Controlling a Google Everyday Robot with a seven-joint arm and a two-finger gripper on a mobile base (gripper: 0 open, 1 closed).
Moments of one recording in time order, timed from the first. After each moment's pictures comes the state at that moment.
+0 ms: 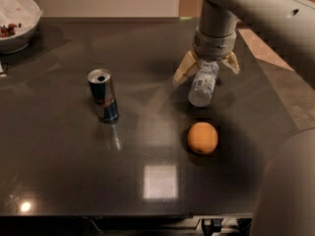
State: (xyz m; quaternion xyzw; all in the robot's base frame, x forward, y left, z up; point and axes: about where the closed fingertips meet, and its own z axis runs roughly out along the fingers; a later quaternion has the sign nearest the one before) arm 0.616 -0.145 0.862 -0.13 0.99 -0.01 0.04
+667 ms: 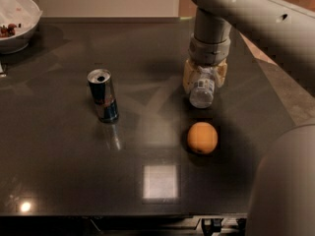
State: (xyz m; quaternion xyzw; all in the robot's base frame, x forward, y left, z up) arm 0.611 -0.138 0.845 -0.11 0.99 -0.02 0.02
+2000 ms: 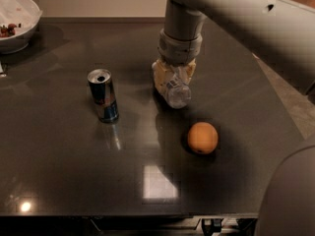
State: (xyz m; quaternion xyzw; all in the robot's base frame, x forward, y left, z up) arm 0.587 -0.050 0.866 -0.22 0.98 0.03 0.04
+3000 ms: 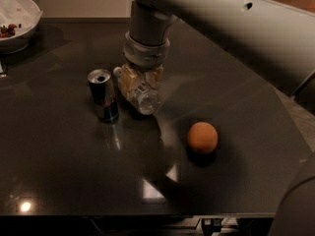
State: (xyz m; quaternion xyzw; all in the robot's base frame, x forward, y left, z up) arm 0.555 0.039 0.875 -0.31 0.94 0.08 0.05
